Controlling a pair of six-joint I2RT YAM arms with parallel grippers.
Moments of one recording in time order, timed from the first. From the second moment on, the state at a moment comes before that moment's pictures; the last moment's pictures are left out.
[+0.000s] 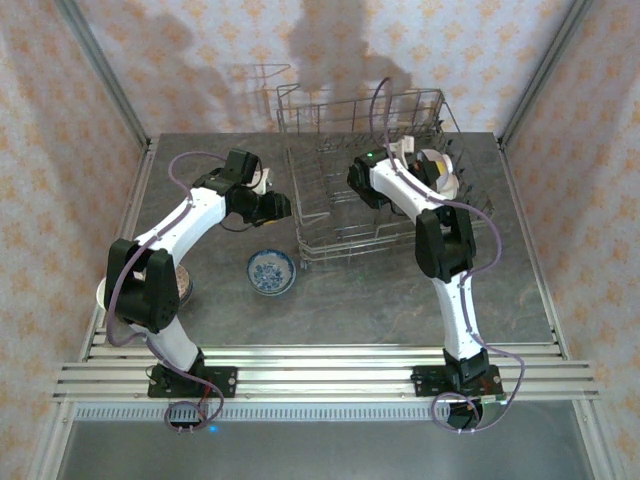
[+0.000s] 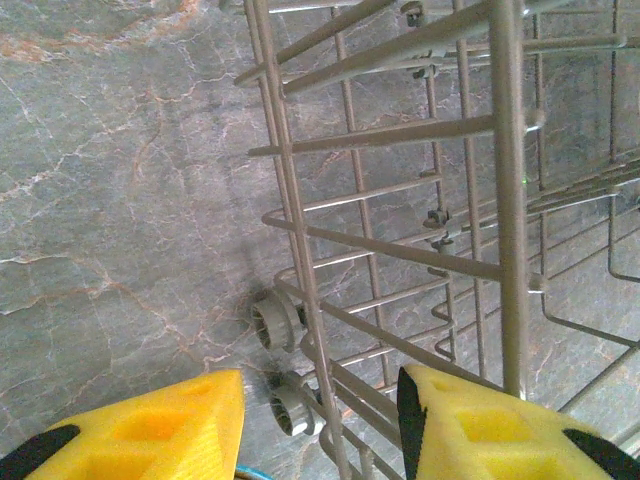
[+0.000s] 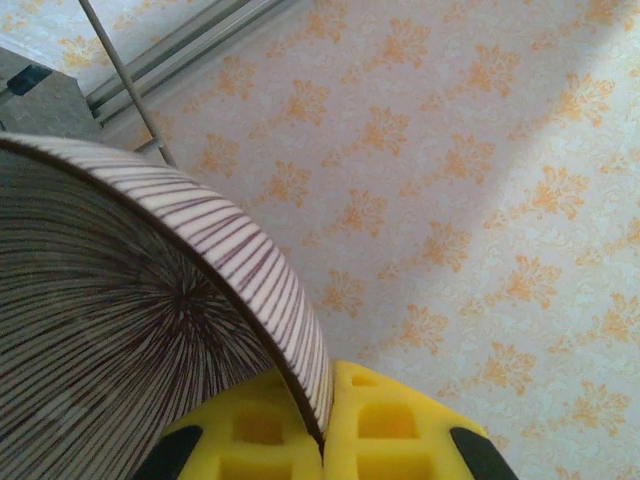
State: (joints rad) left arm -0.24 1.69 1.34 -0.70 0.41 -0.49; right arm 0.46 2.24 1.96 -1.71 1.55 0.95
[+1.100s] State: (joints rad) left arm -0.24 1.69 1.36 -0.70 0.42 -0.49; right arm 0.50 2.30 2.00 -1.71 1.47 0.98
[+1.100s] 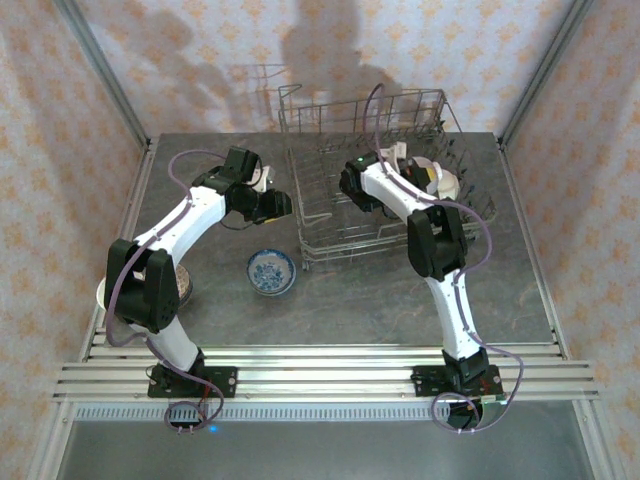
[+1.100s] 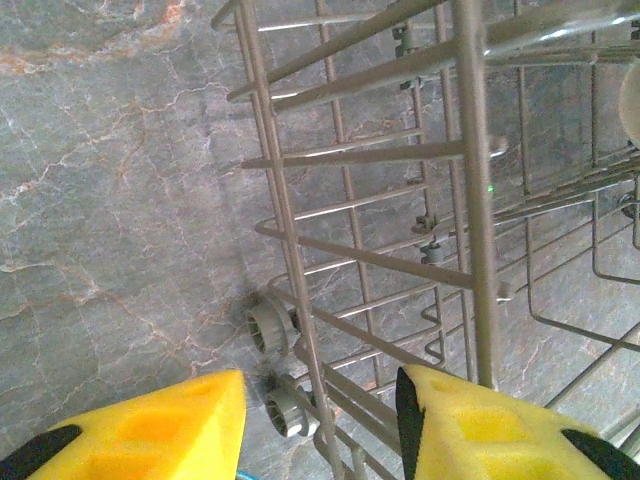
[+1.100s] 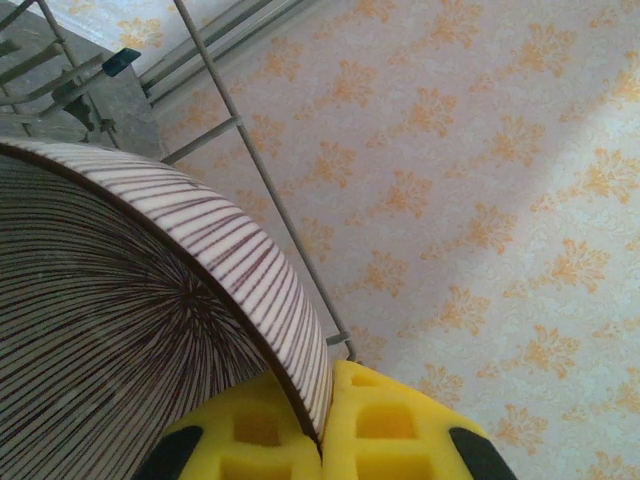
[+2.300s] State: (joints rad) left arm -0.24 1.69 1.37 -0.71 0.43 -0.49; right arm 0.49 2.42 2.16 -1.72 1.21 0.91
